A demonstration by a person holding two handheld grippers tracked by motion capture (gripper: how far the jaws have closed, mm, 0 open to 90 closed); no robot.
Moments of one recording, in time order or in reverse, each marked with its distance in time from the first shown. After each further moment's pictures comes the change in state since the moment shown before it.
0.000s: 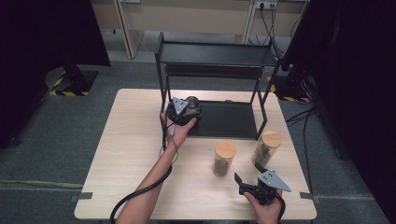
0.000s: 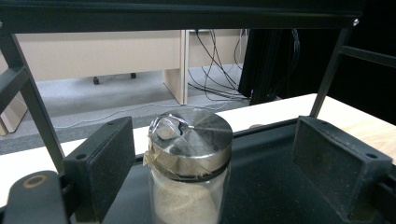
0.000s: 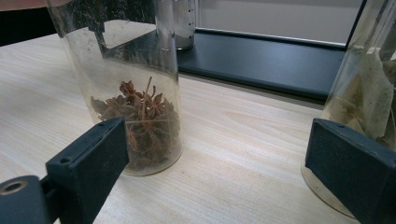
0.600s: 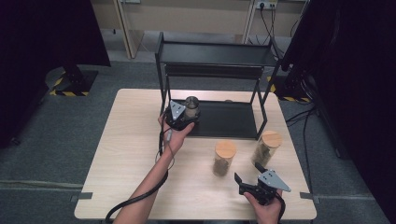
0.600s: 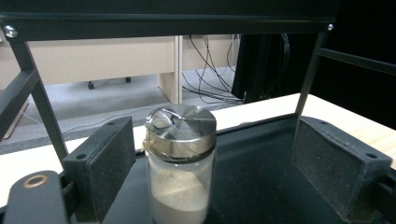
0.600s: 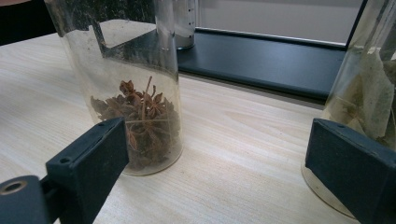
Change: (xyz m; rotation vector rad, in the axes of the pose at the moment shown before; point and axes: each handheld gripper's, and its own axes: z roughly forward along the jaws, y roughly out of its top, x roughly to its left) left arm -0.004 -0.001 -0.024 -0.013 -0.037 0.005; right arm 0.000 0.000 0.000 0.001 0.000 -0.002
